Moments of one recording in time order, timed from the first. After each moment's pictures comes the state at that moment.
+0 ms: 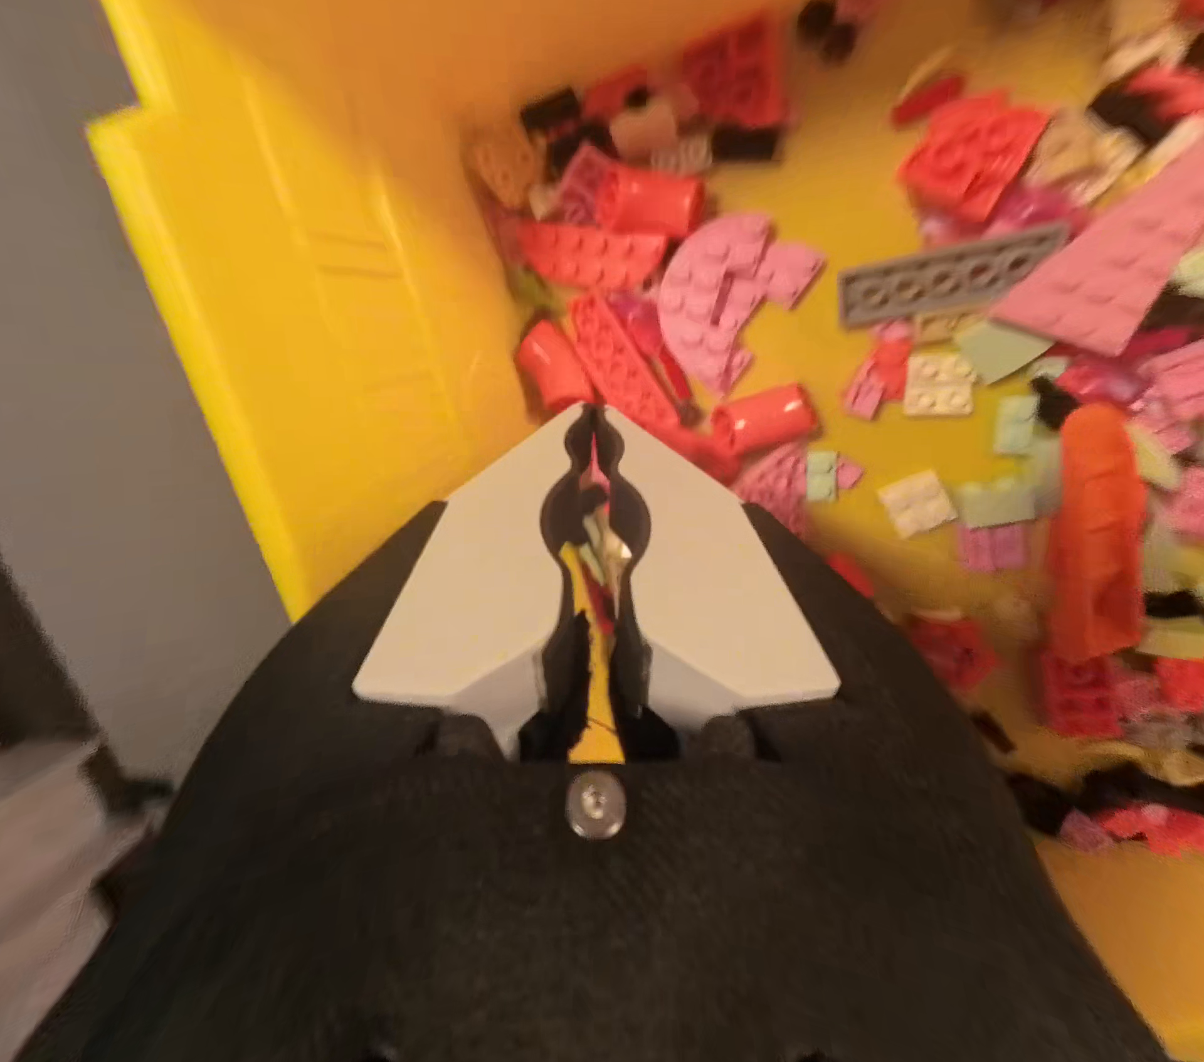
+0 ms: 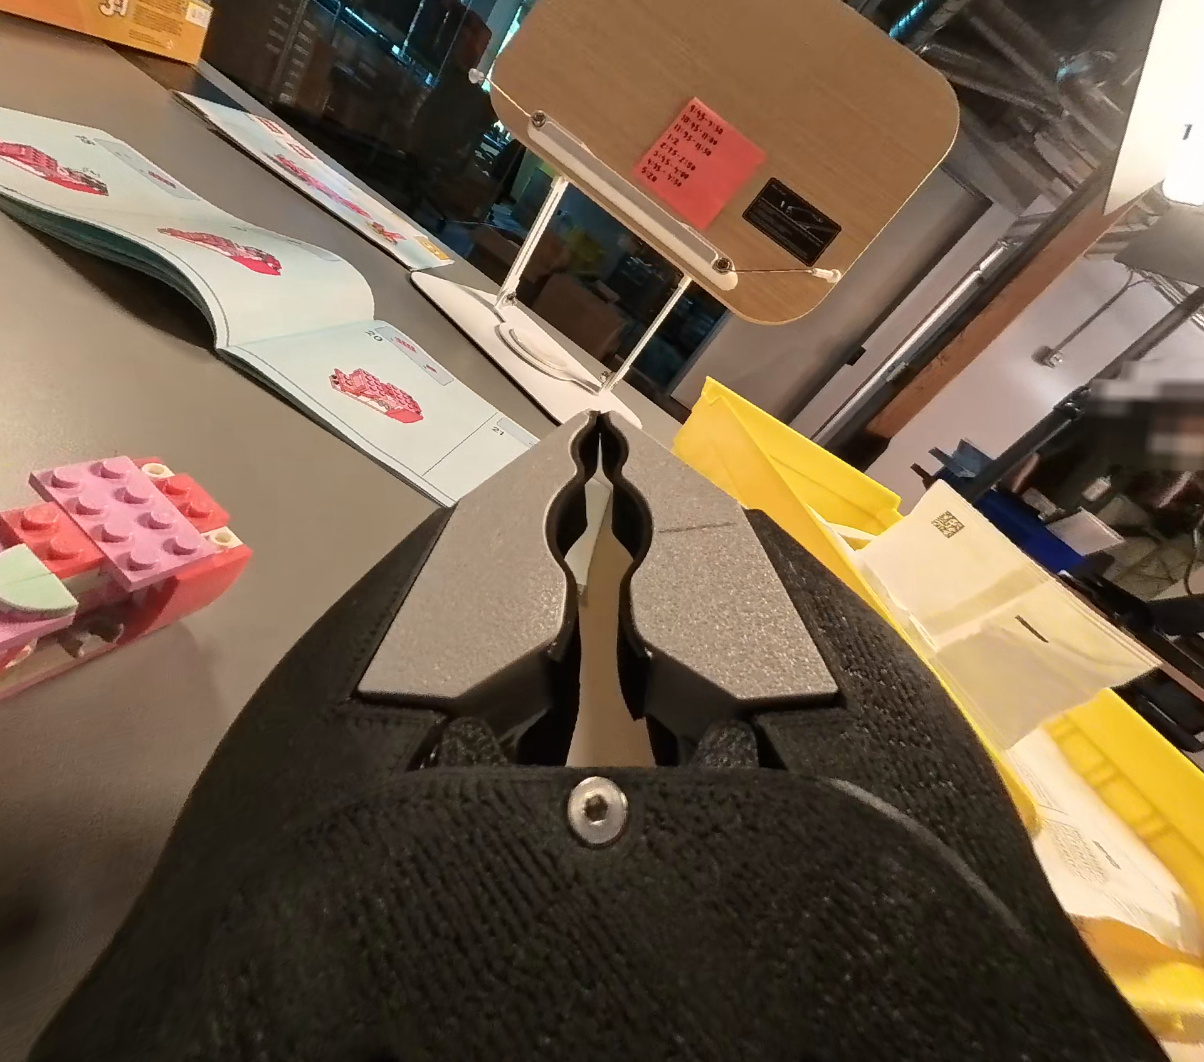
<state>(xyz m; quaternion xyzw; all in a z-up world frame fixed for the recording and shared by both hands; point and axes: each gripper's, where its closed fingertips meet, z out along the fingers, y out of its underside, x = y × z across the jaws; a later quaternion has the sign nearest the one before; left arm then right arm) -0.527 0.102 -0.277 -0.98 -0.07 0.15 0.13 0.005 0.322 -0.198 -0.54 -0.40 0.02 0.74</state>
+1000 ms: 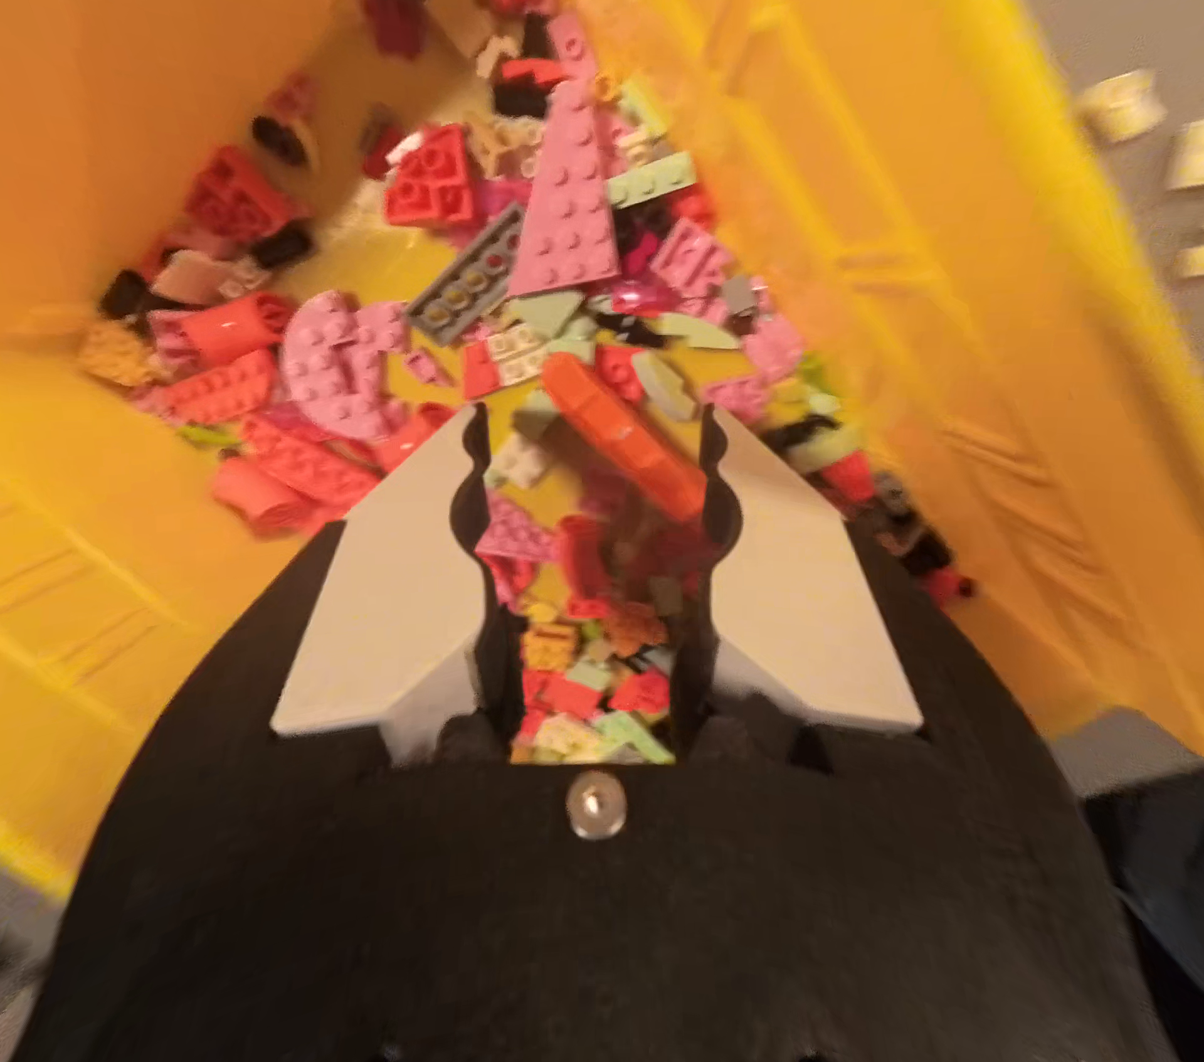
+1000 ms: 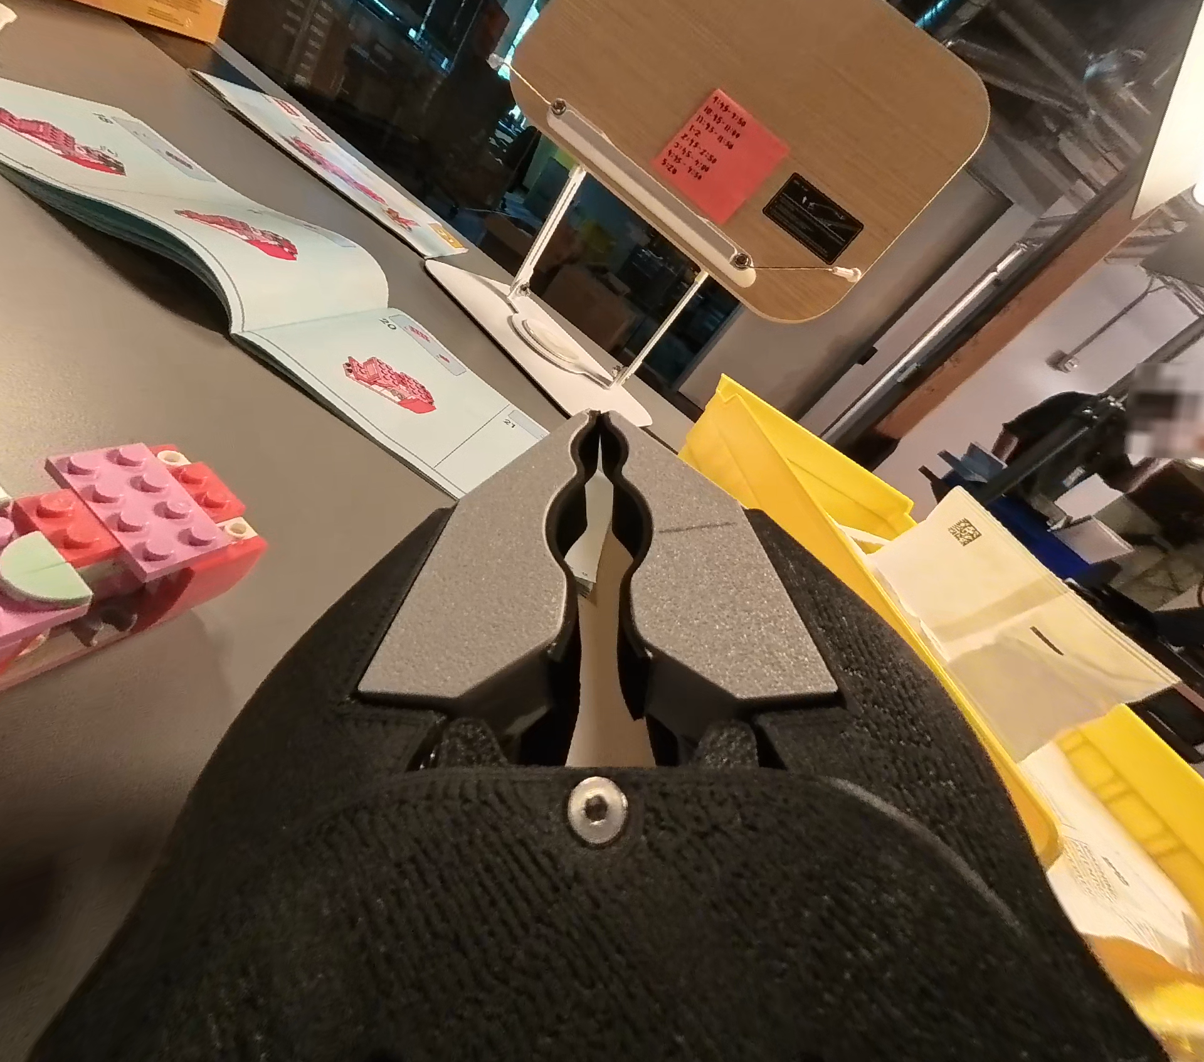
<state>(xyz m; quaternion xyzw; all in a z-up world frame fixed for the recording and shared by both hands) -0.446 0.105 -0.278 -0.99 0.03 0.02 0.13 0.000 0.322 -0.203 -0.54 -0.41 0.01 0.74</state>
